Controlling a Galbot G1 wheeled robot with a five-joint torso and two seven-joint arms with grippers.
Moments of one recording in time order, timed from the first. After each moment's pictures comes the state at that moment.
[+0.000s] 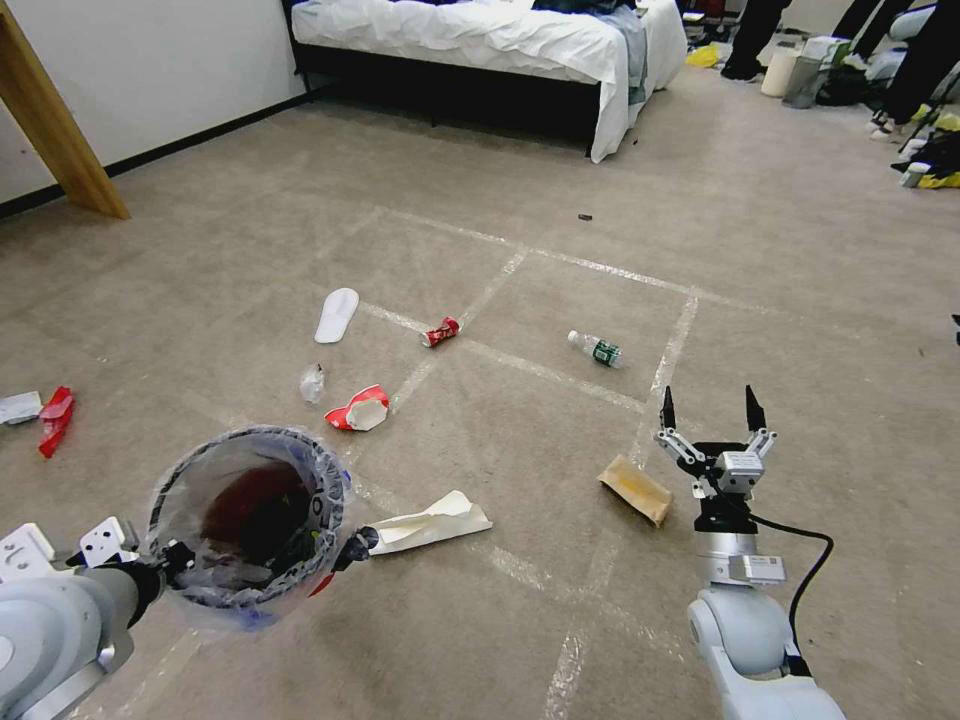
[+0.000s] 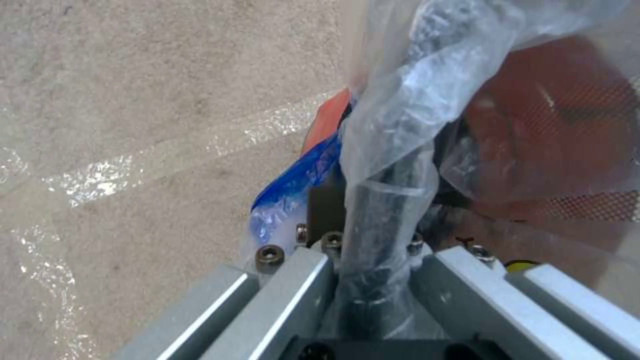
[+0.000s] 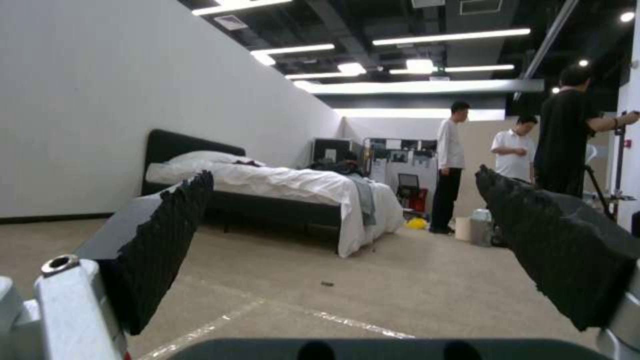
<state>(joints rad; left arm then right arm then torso) 1.57 -1.00 -0.93 -2.31 -1.76 0.65 -1.17 -1.33 1.32 0.54 1.77 0.07 0.57 0.15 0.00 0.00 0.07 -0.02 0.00</state>
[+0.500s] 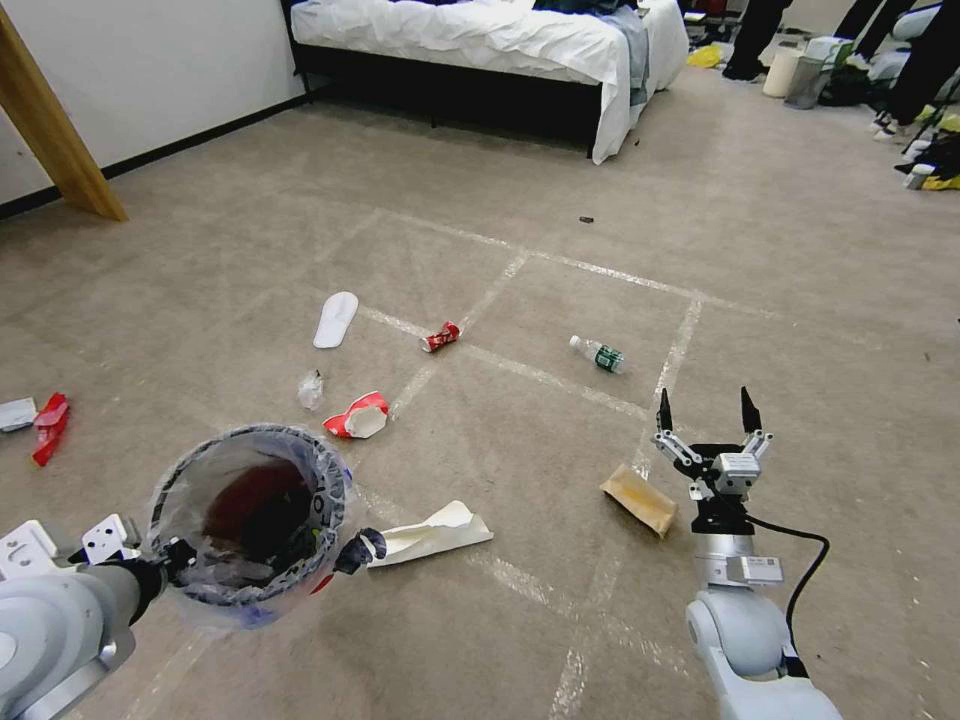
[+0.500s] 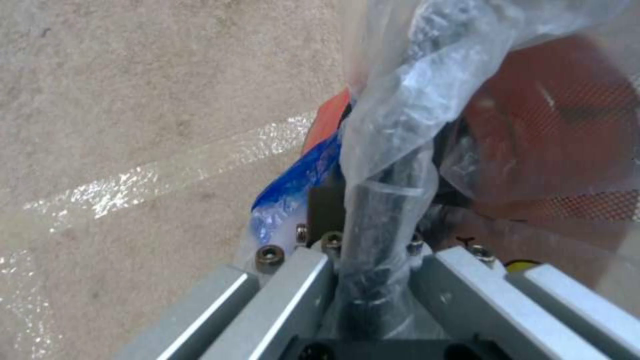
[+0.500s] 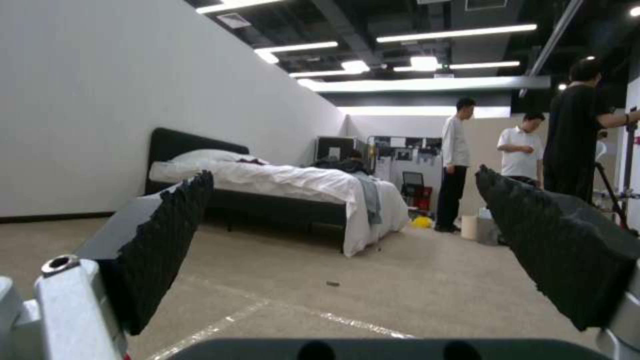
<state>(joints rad) 1.57 -0.99 -0.93 -2.31 -1.76 0.65 -1.17 -1.33 1.33 0.53 1.77 0.07 0.58 0.15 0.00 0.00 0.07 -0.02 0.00</state>
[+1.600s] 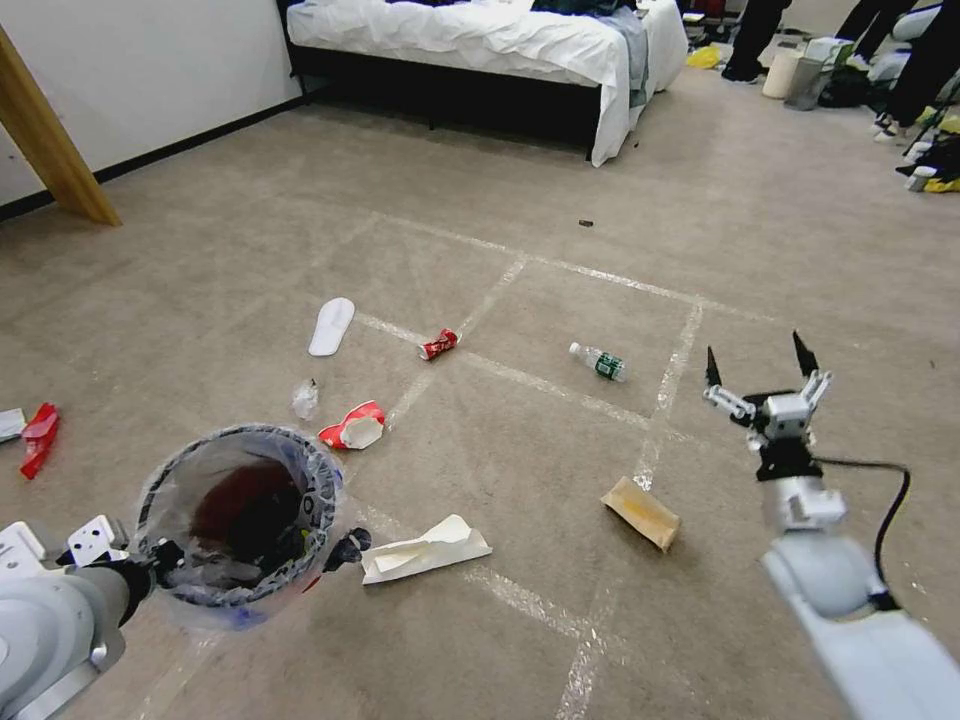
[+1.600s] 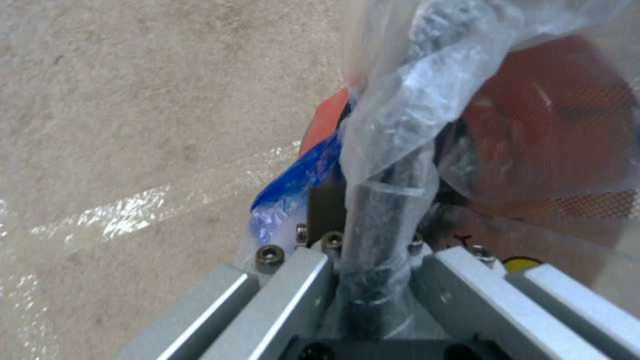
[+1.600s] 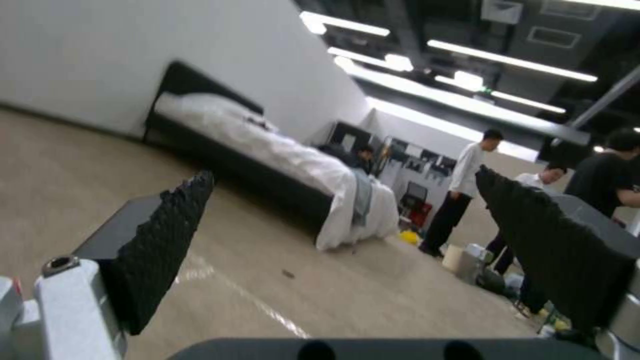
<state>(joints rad) 1.56 -0.98 -0.93 -2.29 -1.74 0.65 -1.16 -1.16 0.84 0.49 1.67 0.23 0.41 0.18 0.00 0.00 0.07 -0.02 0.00</state>
